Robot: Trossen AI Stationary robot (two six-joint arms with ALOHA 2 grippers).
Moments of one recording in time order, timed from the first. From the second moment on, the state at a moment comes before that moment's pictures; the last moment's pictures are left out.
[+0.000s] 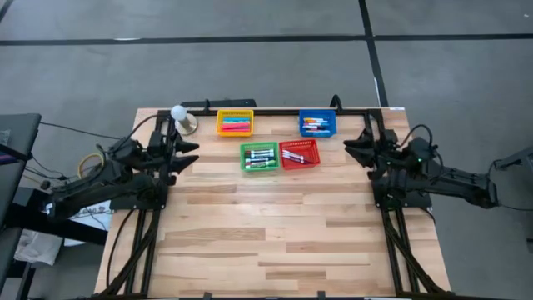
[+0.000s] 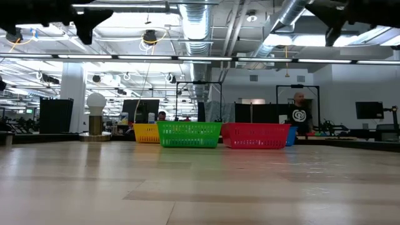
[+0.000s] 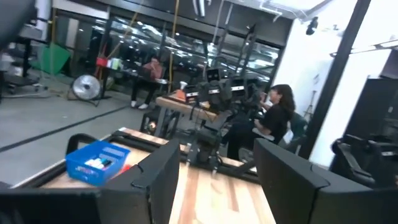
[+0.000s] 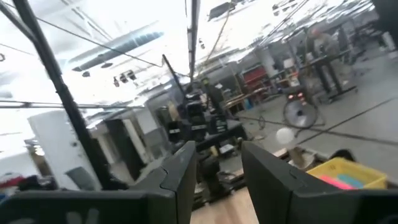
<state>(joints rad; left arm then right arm) 0.39 0.24 0.30 0.13 0.30 -0.30 -0.26 0.26 0.30 0.24 -0.12 0.42</state>
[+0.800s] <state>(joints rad) 0.33 0.19 0.00 0.35 0.24 -0.34 -0.09 0.09 0.07 0.24 0.21 0.45</state>
